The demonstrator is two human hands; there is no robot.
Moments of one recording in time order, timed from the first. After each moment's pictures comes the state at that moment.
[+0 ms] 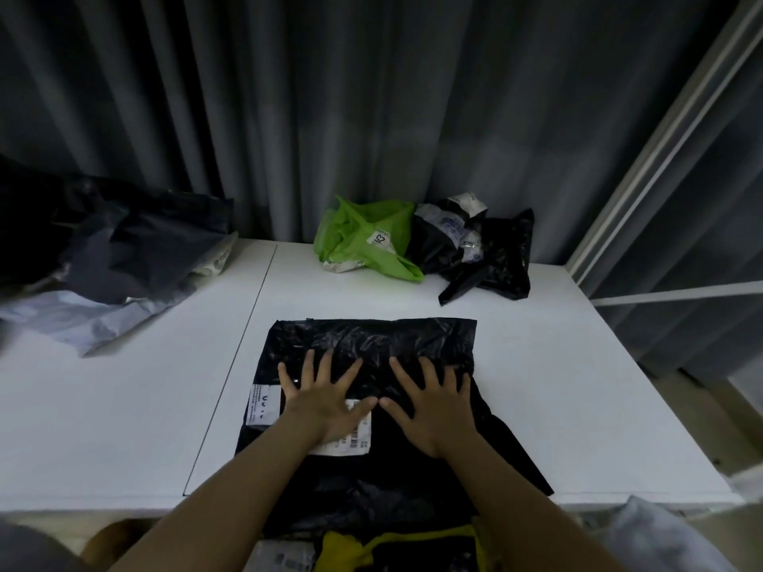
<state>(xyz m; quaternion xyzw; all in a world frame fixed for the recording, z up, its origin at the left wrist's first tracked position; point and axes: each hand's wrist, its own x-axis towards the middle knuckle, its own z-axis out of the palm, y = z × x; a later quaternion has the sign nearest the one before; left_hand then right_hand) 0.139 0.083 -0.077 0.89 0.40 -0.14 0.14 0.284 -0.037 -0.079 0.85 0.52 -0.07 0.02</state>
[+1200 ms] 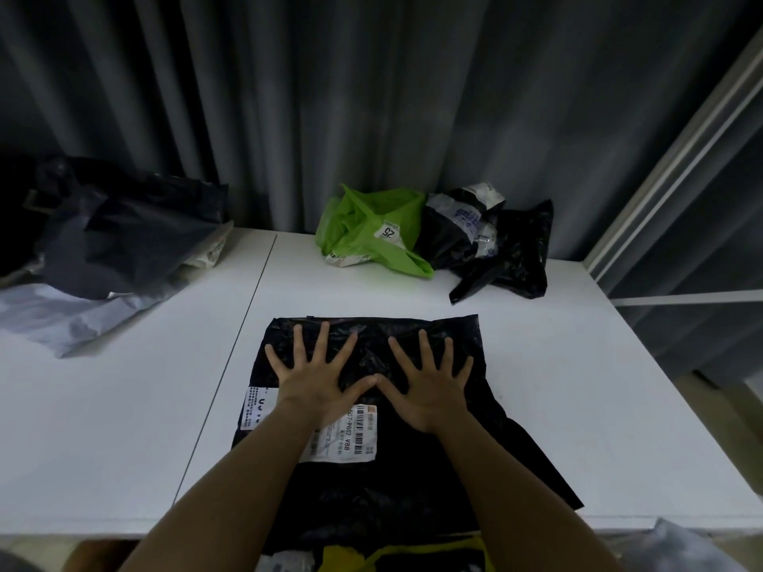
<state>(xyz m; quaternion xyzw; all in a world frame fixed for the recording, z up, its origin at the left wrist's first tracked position) 0.153 0.122 -0.094 0.89 0.43 -0.09 0.11 0.300 0.016 -0.092 0.87 0.48 -0.13 0.03</state>
